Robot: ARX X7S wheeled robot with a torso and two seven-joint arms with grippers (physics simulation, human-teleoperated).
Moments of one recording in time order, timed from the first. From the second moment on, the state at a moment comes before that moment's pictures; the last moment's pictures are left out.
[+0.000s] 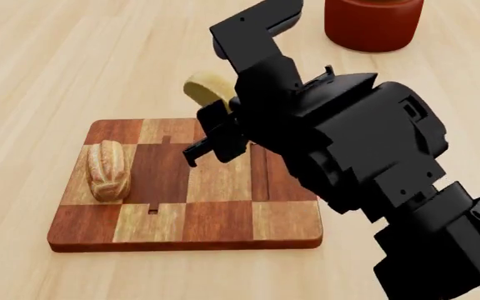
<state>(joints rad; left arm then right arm) -0.21 -0.64 -0.17 0.78 -1.31 -0.20 -0.53 1.47 0.28 -0.95 0.49 0.93 0.94 0.04</state>
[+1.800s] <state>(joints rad) -0.20 -0.64 -0.17 0.79 -1.31 -0.19 -0.53 1.49 0.06 -1.04 1.05 0.92 0.88 -0.11</state>
